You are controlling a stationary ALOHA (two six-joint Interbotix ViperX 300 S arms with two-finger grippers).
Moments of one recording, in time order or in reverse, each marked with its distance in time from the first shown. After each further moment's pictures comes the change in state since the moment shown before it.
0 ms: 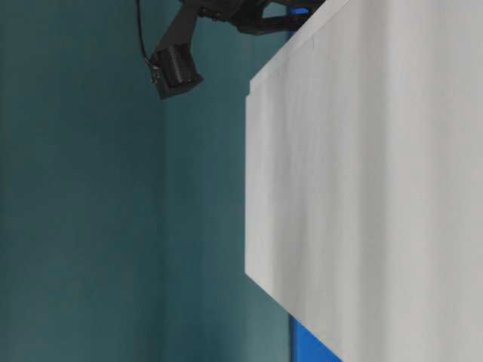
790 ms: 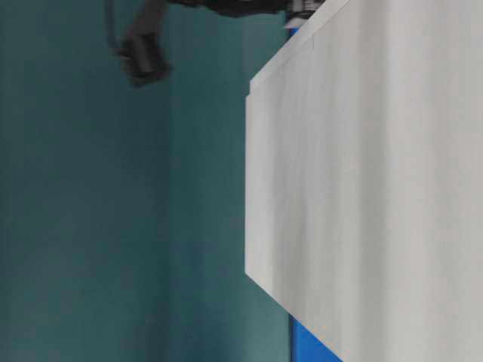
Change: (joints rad) left arm 0.005 -0.002 0.000 0.002 0.000 -0.002; right arm -0.011 -0.121 -0.034 0.009 0.178 0.034
